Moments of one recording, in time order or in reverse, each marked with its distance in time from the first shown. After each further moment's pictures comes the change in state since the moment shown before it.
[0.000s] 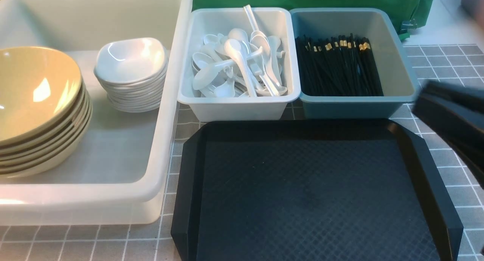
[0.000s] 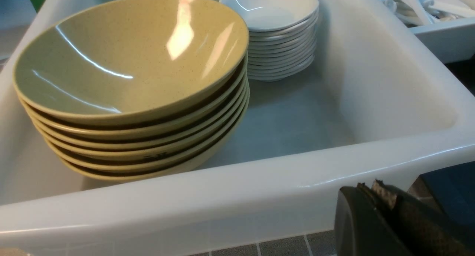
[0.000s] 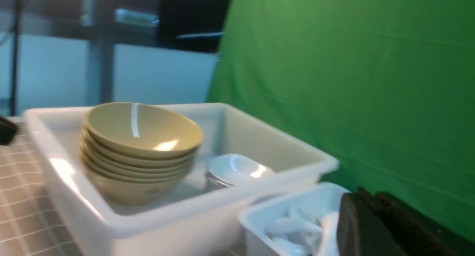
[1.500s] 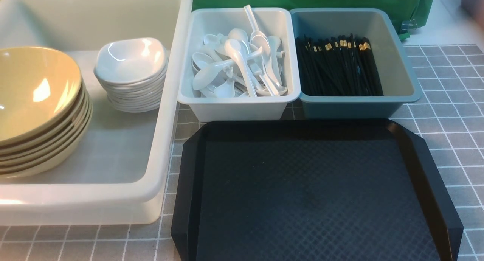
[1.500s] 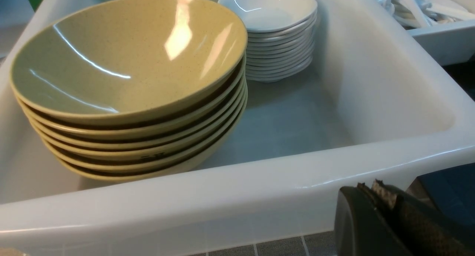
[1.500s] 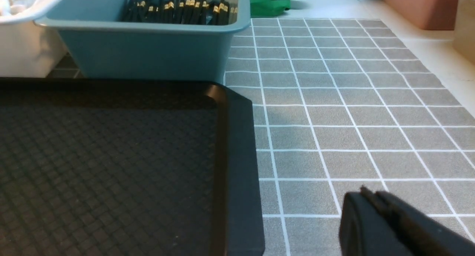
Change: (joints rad) right arm -0.773 -0.569 0.475 -0.100 0.450 0.286; left arm 0.000 0.000 0.000 -0.007 -0.001 -0.005
